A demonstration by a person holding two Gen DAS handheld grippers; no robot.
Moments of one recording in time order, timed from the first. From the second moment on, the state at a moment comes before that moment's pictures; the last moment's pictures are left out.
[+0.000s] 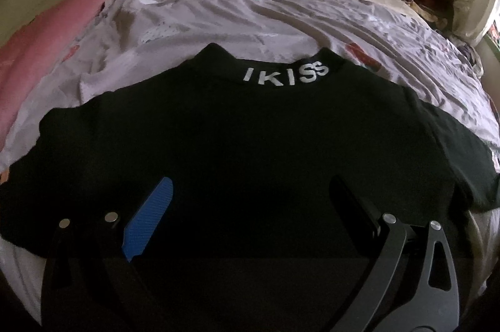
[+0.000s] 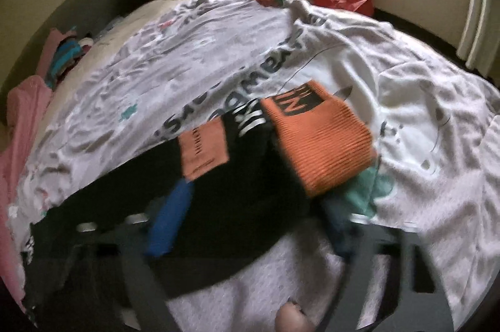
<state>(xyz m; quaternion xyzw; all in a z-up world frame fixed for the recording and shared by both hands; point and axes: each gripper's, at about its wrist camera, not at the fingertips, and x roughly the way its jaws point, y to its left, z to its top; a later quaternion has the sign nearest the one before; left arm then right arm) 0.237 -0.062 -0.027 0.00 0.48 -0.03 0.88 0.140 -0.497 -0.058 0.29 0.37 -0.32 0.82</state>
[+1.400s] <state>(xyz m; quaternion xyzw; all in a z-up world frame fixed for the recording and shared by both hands) 0.197 0.024 0.033 -0.05 0.40 -0.02 0.92 0.162 -0.243 0.078 0.09 0.24 -0.02 0.97</state>
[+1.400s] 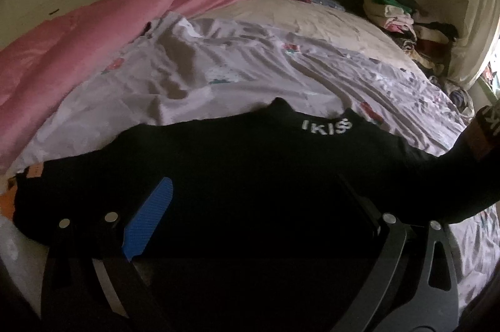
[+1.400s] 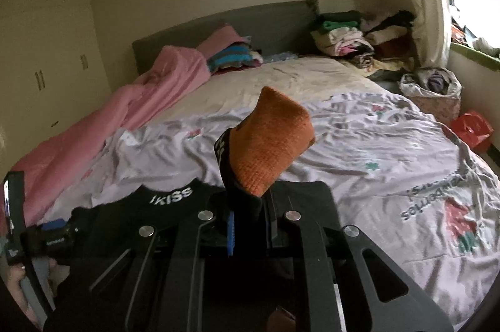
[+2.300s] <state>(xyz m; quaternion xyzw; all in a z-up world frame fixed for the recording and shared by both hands) 0.196 0.084 0.001 -0.23 0.42 -0.13 0.87 0.202 -0.085 -0.002 -0.02 0.32 0.07 0.94</state>
